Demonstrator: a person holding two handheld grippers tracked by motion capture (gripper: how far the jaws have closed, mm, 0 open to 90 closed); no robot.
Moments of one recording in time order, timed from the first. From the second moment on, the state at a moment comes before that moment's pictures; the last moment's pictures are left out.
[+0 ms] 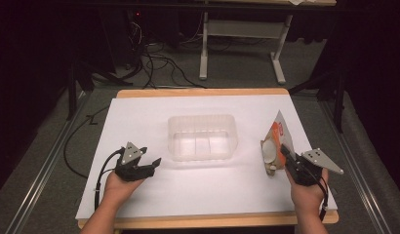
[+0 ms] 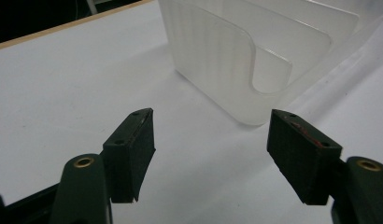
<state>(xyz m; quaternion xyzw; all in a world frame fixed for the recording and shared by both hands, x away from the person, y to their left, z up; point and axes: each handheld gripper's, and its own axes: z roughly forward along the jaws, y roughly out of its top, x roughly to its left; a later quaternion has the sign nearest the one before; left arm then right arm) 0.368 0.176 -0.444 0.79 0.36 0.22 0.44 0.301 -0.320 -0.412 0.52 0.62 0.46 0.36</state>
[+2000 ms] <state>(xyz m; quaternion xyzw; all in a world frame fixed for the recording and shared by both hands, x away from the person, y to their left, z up) 0.370 0.186 -0.439 0.77 0.38 0.23 0.45 0.285 -0.309 -0.369 0.47 0.61 0.49 0.41</state>
